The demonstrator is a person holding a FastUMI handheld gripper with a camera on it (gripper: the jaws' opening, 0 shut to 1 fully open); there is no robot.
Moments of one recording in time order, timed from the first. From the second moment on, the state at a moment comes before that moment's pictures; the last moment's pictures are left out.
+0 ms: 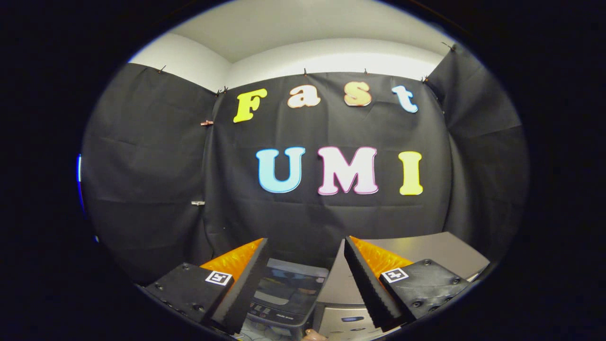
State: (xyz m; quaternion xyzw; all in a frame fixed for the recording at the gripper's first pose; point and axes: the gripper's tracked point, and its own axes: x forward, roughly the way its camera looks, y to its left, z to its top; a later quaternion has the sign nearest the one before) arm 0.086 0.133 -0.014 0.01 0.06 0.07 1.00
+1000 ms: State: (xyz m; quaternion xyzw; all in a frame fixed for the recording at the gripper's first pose) arm -0.021 0.064 0.038 0.00 0.00 0.03 1.00
